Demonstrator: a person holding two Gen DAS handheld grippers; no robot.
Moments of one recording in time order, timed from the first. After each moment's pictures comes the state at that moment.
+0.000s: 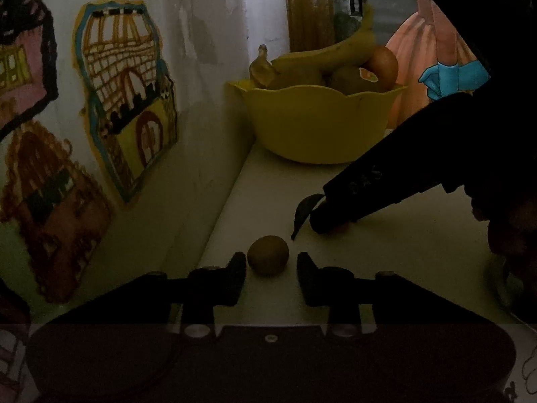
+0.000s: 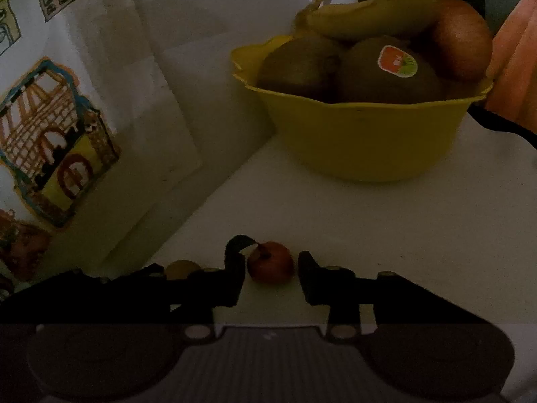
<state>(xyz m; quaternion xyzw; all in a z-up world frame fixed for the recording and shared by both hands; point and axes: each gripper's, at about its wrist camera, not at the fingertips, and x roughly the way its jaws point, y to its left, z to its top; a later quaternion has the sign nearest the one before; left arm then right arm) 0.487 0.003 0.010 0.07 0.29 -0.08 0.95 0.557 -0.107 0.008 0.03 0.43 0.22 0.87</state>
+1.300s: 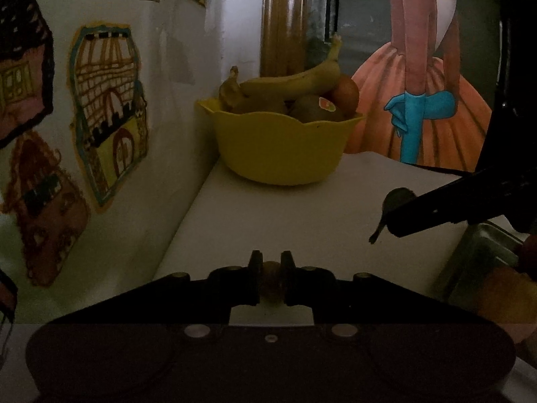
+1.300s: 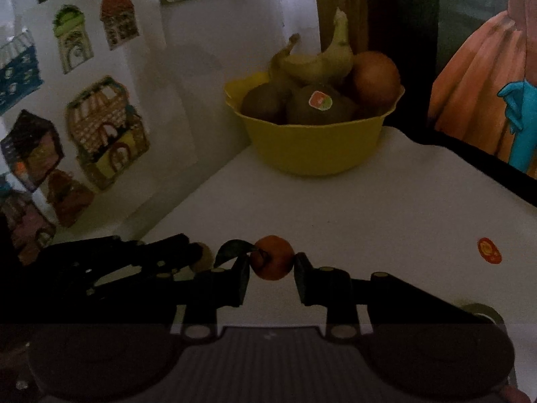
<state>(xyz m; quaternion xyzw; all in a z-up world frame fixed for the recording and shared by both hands) 0.466 -0.001 0.021 0.02 0.26 -0.14 0.95 0.474 -0.164 0.067 -0.01 0.40 0.19 0.90</state>
